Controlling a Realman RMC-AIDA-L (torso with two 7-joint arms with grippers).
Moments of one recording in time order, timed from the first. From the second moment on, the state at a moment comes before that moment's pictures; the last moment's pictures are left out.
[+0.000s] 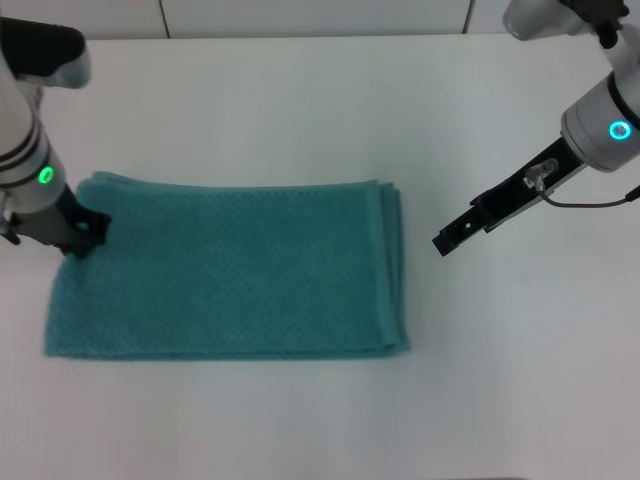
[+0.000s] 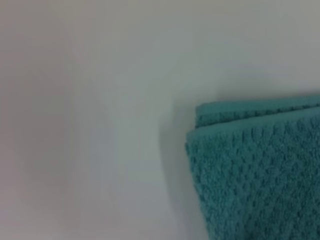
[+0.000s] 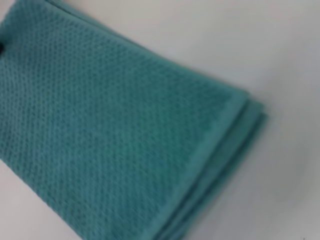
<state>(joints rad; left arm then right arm) -0.84 -2.03 1.32 0.74 -0.15 -1.26 -0.04 0.91 2.02 -0.99 -0.66 0.52 1.49 -0.67</state>
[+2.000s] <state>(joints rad) -0.95 -2.05 1.13 0.44 -1.01 -1.16 0.54 0.92 2.01 -0.98 -0.66 0.52 1.48 -0.68</state>
